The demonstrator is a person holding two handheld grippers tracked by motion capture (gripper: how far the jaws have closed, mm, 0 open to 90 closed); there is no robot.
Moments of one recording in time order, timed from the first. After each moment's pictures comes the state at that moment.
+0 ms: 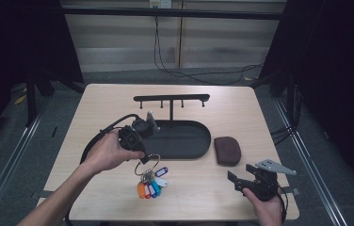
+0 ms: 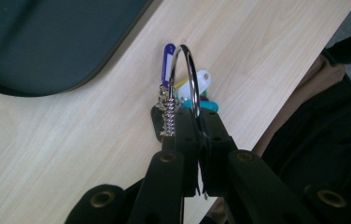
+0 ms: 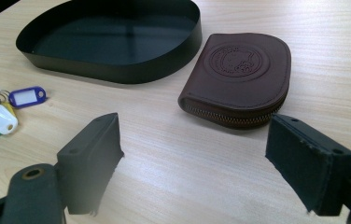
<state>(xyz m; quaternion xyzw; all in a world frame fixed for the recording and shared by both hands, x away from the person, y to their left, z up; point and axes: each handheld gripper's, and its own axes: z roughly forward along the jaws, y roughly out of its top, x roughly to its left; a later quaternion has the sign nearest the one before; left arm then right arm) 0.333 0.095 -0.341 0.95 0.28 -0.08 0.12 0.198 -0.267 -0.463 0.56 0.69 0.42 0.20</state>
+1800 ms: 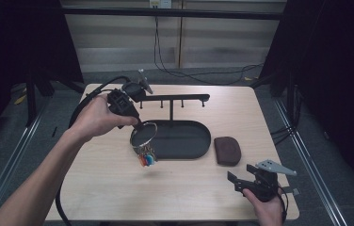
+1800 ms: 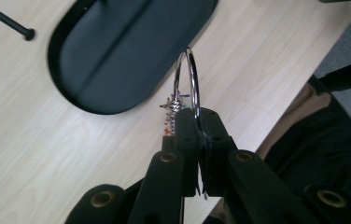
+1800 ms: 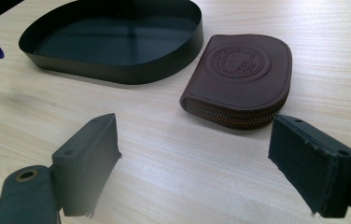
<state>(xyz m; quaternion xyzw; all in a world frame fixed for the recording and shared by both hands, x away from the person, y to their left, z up) 0.367 0.103 -0.254 0.95 0.28 -0.04 0.14 0.197 -0.266 -0.462 0.56 0.69 0.43 0.20</state>
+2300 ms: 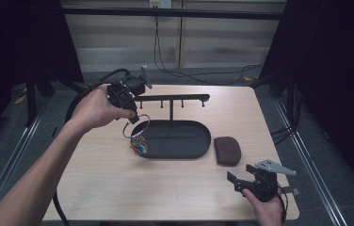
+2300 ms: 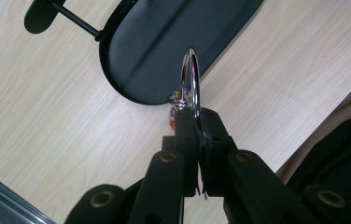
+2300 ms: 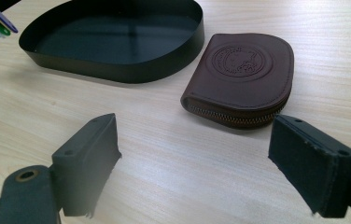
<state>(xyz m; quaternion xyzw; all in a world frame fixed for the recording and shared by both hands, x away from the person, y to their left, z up) 0.382 0.102 -0.248 0.95 0.29 0.02 0.09 0.197 -0.266 -0.462 0.56 0.69 0.42 0.20</state>
